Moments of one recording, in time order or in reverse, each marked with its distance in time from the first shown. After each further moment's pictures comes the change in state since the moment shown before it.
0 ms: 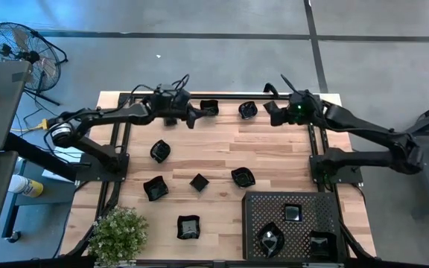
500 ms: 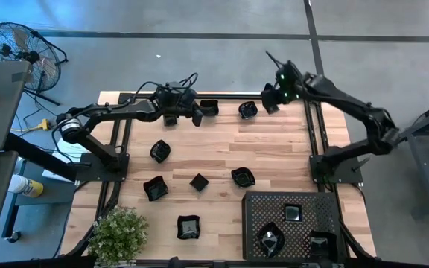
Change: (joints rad) left arm -0.002 0.090 0.072 -0.047 -0.080 0.065; right arm -0.232 0.420 0.414 -0.238 -0.134 -0.251
